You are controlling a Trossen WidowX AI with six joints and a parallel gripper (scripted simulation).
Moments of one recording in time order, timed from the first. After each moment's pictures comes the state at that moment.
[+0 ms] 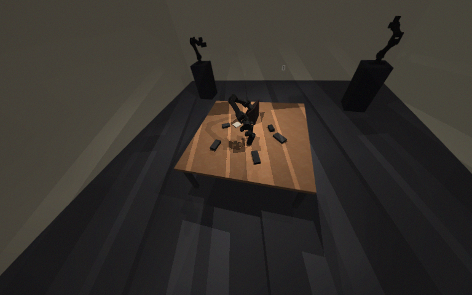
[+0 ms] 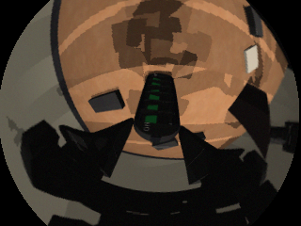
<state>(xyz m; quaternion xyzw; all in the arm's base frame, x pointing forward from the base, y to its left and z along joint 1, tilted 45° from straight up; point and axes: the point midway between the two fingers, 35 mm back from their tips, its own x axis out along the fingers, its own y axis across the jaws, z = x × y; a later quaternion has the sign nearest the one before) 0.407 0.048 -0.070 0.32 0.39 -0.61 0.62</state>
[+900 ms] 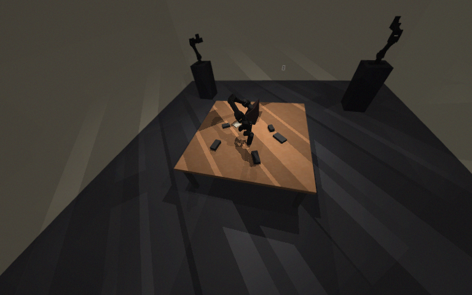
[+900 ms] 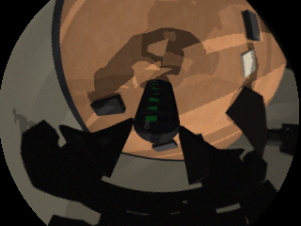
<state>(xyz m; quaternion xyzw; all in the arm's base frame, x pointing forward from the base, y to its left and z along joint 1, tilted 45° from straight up) 0.409 0.039 -0.057 0.31 0.38 -0.61 0.62</state>
